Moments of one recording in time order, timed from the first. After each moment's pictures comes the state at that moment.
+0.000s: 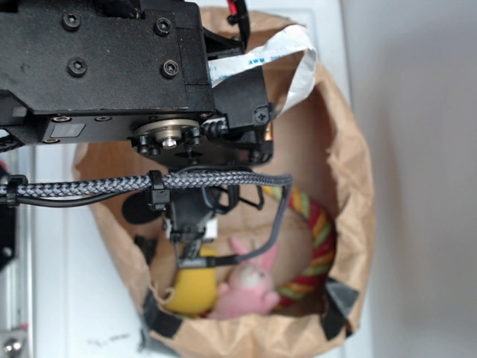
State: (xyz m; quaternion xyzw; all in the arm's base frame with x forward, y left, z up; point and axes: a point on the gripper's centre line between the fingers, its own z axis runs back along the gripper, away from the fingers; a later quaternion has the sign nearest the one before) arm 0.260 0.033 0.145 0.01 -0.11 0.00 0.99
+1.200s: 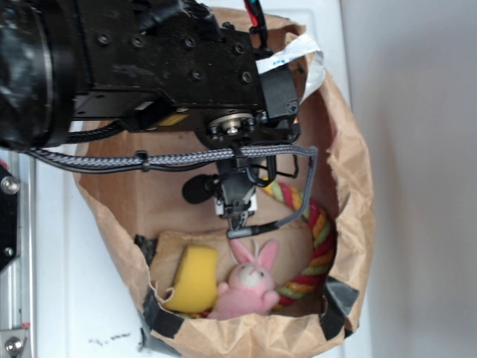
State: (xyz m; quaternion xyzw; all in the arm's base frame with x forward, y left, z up) arm 0.291 0.049 0.085 0.01 -0.12 0.04 0.99
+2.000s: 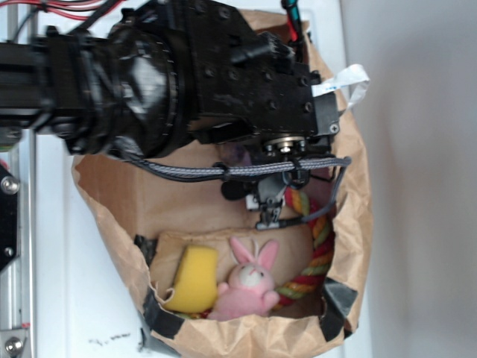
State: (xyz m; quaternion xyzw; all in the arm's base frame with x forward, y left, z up) arm 0.315 0.052 0.058 0.06 -0.10 0.02 0.99
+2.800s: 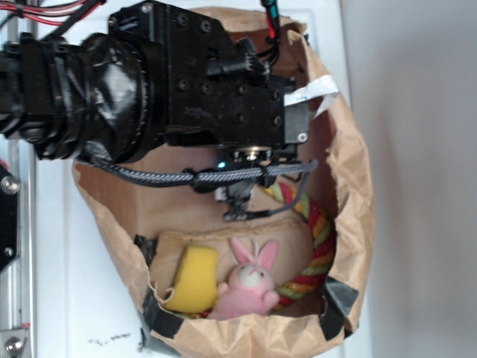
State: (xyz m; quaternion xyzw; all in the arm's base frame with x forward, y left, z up) arm 0.285 0.063 0.062 0.07 -0.08 0.03 0.99
